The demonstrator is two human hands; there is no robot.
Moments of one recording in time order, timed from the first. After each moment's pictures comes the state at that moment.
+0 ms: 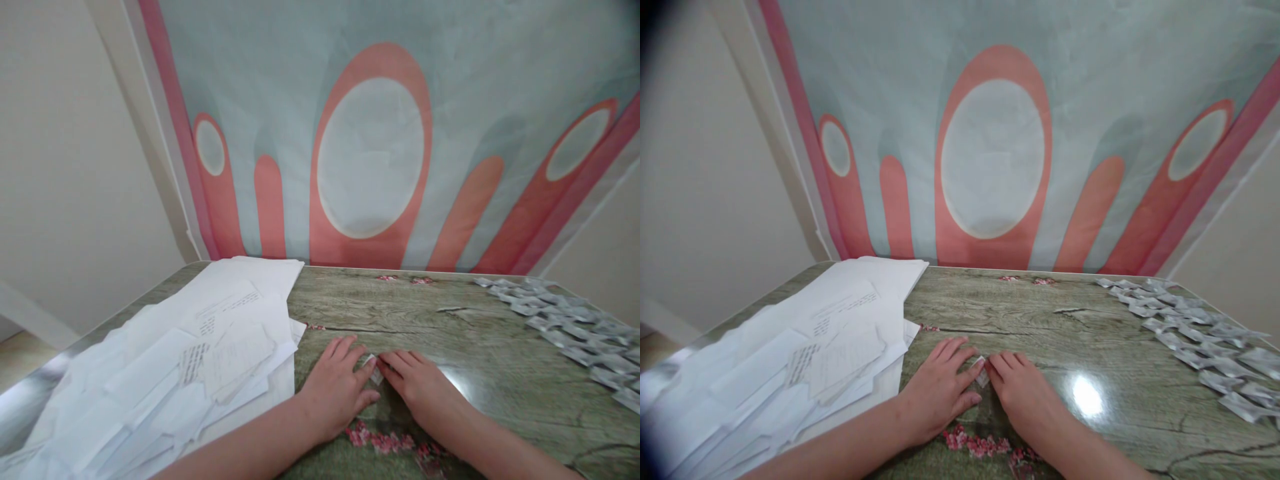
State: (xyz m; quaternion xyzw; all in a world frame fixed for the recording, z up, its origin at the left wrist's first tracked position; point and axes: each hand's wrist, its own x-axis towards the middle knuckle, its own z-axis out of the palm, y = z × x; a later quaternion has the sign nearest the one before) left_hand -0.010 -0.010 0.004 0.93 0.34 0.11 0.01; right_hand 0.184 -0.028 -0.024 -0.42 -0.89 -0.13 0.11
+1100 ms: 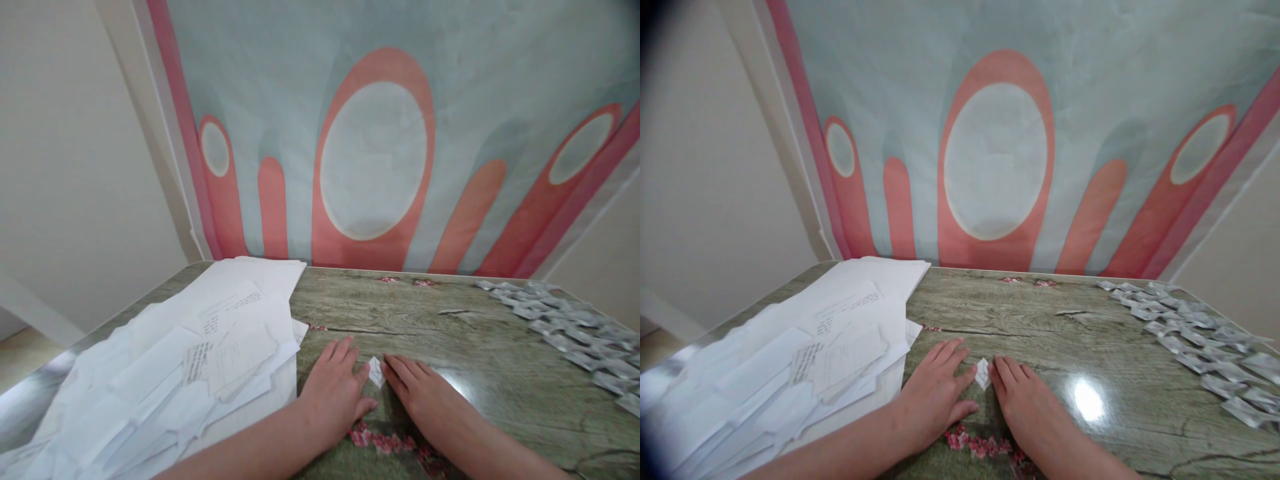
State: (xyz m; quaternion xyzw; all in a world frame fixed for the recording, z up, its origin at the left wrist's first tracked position) left_hand -0.011 -0.018 0.019 0.92 0.39 0.06 0.01; right_hand 0.185 -0.040 -0.035 -0.43 -0.87 -0.23 0.06
